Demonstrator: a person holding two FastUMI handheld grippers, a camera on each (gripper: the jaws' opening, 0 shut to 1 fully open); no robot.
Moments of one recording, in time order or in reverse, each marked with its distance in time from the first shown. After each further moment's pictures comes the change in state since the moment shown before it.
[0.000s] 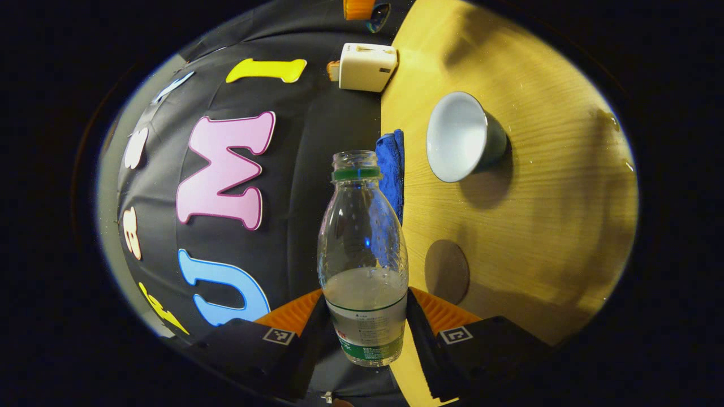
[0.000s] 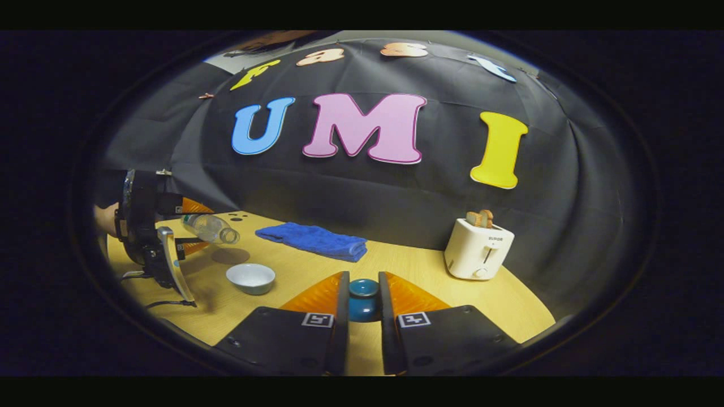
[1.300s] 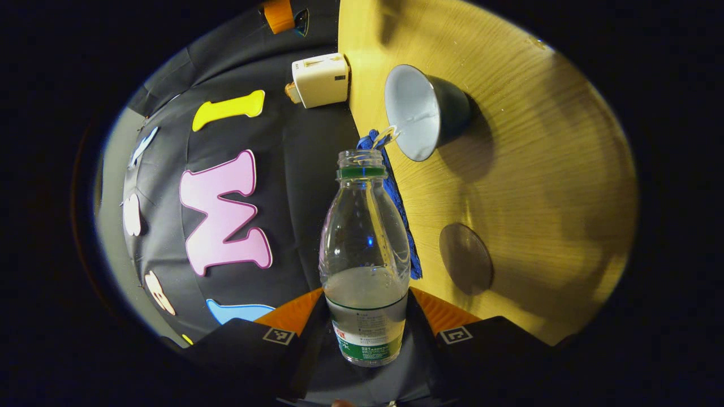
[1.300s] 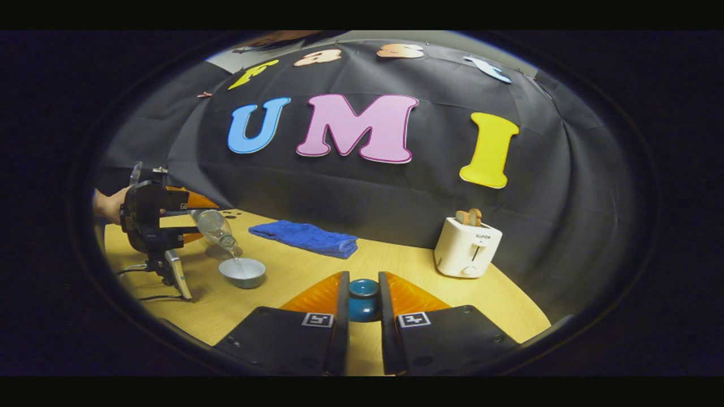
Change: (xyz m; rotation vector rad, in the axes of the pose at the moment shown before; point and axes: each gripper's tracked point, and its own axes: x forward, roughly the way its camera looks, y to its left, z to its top) left arm 0.011 0.009 0.001 0.289 -0.062 0.064; right arm -0.011 -0.016 -0.006 -0.011 -0.002 -0.030
